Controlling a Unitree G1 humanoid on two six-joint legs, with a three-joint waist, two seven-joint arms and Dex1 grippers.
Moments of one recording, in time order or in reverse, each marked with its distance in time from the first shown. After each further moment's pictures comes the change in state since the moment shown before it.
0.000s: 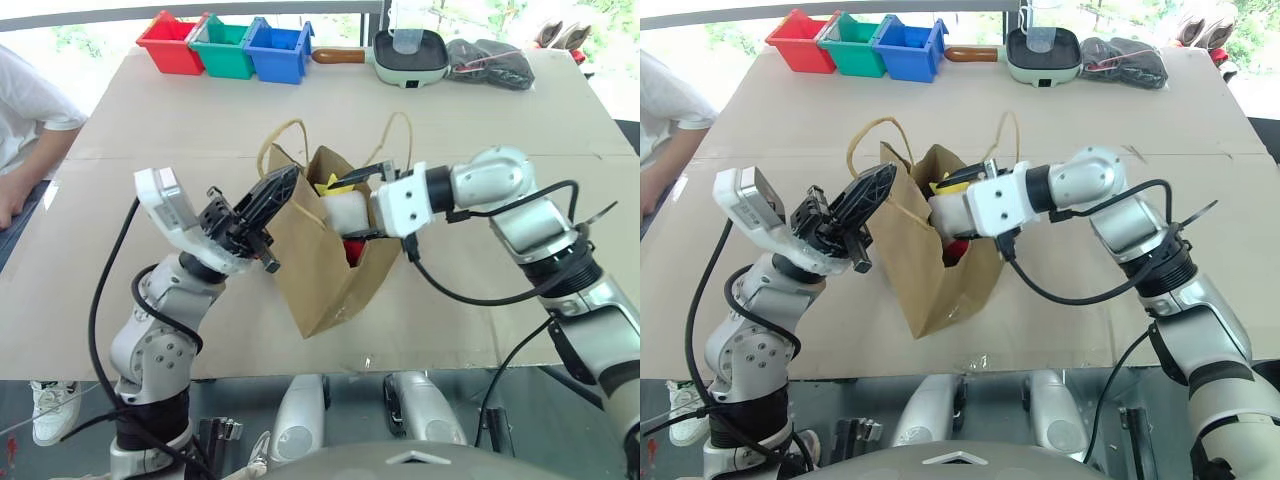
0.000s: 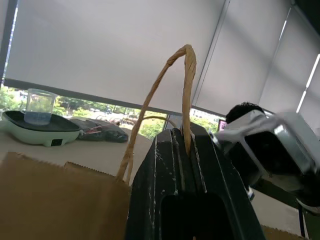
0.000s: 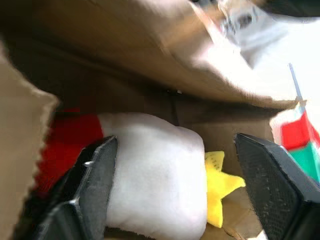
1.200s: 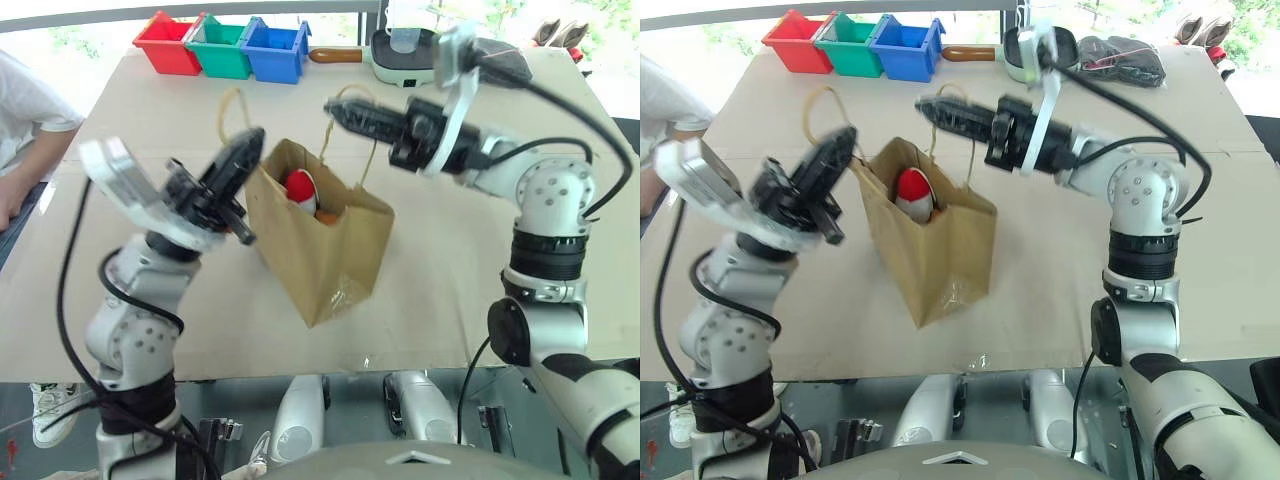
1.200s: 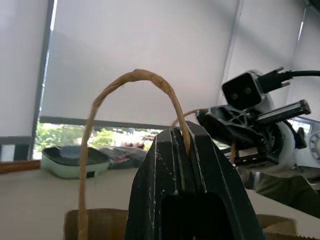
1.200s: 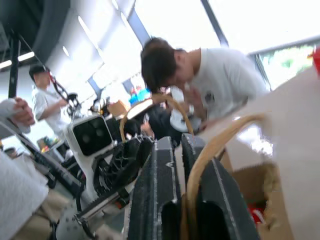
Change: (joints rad) left arm -0.206 0.083 0.123 0.105 -0.021 -0.032 0.050; right arm -0.144 0.347 -0.582 0.012 0.786 1.003 -0.486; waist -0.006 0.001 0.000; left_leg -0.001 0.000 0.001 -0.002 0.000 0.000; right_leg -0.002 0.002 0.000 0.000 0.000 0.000
